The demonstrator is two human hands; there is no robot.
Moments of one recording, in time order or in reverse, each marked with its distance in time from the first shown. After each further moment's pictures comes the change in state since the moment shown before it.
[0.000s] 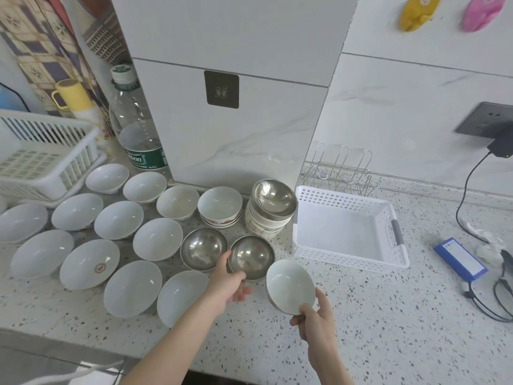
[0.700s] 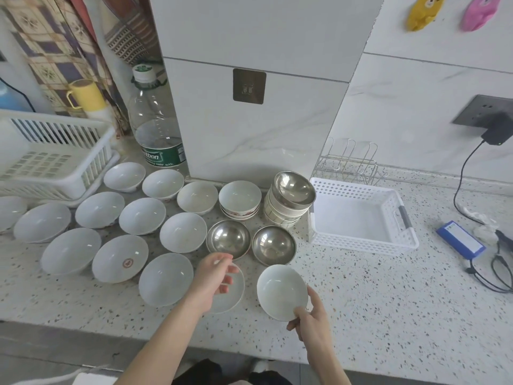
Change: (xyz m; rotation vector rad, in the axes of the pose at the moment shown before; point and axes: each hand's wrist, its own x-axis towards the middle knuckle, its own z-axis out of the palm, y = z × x) left_hand -0.022 -0.006 -0.093 -0.086 -0.006 0.083; right_hand -0.050 0.036 0.053 -0.173 -0.019 -0.021
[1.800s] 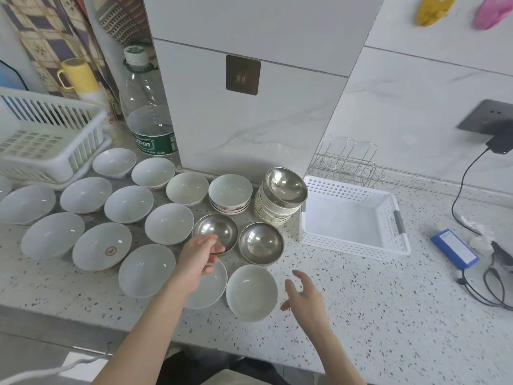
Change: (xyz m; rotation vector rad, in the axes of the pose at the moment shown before) left_hand 0.015 0.014 0.011 -0.123 0.071 0.036; right_hand 0.034 -0.028 -0.025 -0.418 -0.068 -0.139
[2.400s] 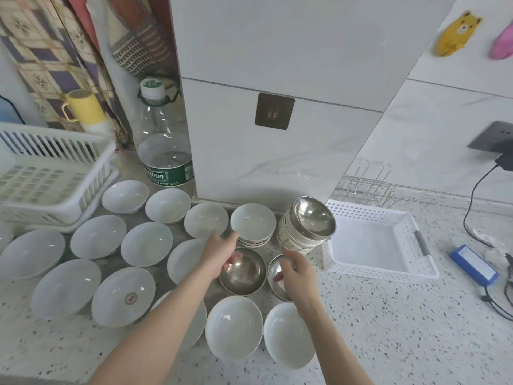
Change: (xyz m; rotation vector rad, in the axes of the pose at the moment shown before) left_hand 0.098 0.059 -0.010 0.287 -0.021 0.008; right_hand 0.050 -0.124 0.056 0.209 0.136 -0.084
